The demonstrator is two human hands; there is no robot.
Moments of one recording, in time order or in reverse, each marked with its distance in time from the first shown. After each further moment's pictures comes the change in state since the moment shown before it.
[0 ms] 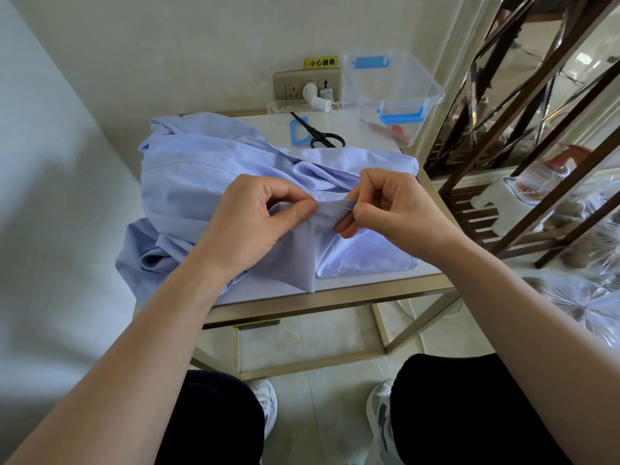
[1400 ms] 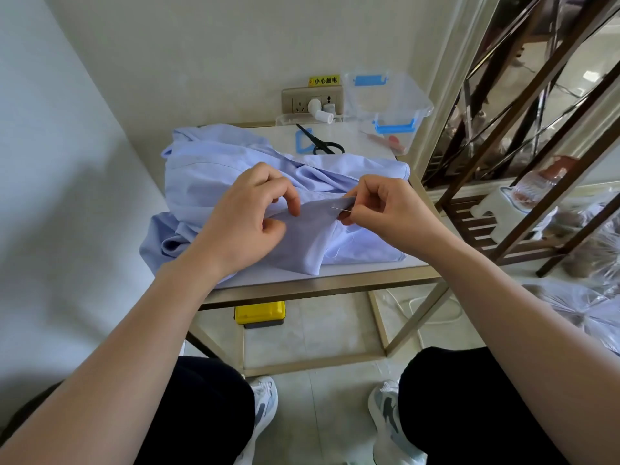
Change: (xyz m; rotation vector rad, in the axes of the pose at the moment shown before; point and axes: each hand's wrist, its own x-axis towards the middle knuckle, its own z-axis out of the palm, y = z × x) left_hand -0.019 -0.005 -0.011 0.388 0.012 0.191; right_hand -0.012 0.000 -0.001 -0.153 0.084 0.027
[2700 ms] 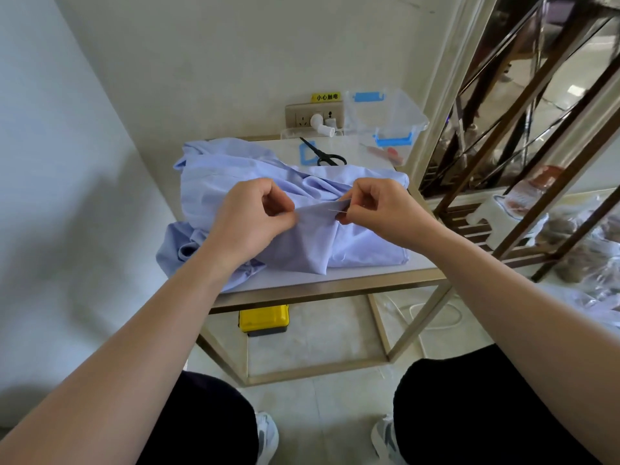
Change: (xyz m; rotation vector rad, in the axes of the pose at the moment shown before) left_hand 0.001 0.010 -0.014 -0.264 0.083 -0.369; right_hand 0.006 -0.016 0.003 -0.117 -0.031 -0.011
